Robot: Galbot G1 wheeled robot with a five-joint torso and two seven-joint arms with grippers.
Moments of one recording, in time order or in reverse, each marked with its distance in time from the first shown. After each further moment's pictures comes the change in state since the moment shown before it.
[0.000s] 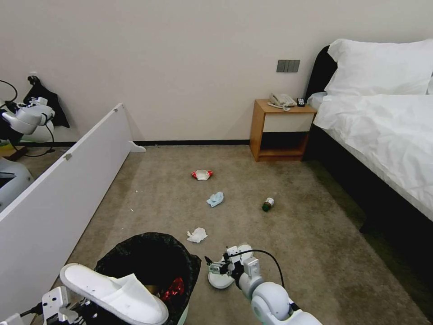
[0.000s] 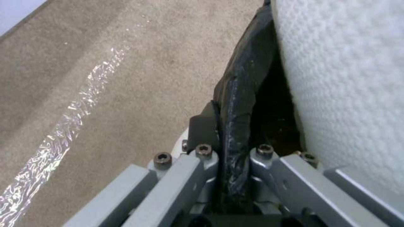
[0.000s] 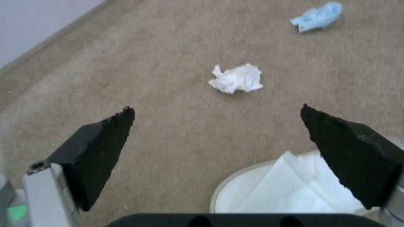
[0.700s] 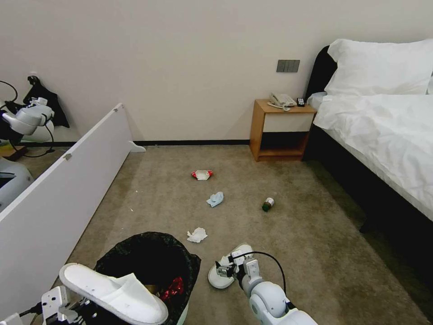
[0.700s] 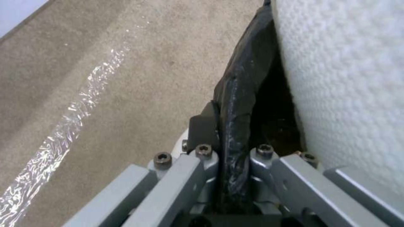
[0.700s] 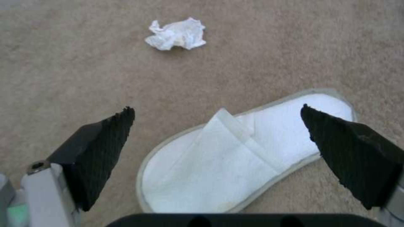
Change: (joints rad) left arm -0.001 0.003 -0.005 0.000 -0.004 0.000 0.000; right arm 0.033 0.053 0.062 -0.143 -0.067 -0.080 0.061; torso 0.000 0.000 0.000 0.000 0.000
